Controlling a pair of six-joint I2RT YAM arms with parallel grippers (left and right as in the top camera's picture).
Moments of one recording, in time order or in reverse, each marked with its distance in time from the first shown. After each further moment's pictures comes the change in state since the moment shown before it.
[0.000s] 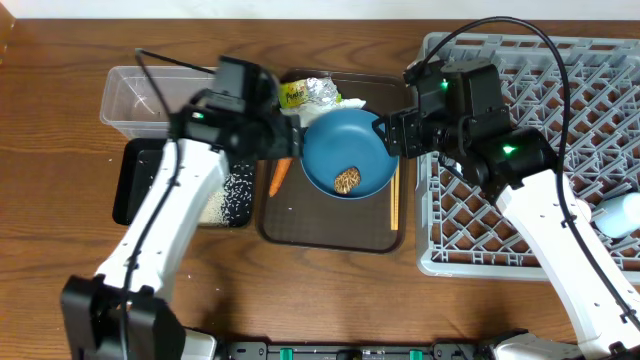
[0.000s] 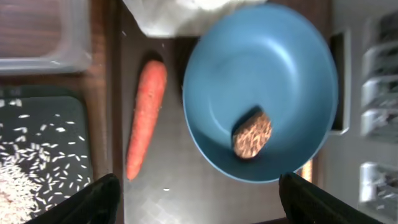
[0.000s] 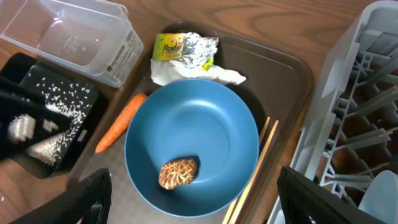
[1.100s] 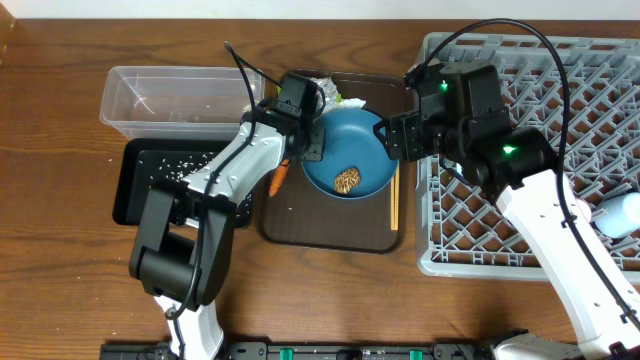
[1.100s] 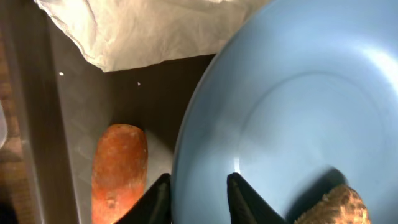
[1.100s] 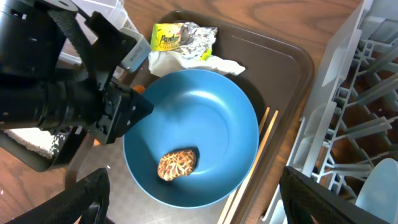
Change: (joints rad) left arm -0.093 0.351 -0.012 0.309 -0.134 0.050; right arm 0.000 0.000 0.000 -0.034 0.002 0.000
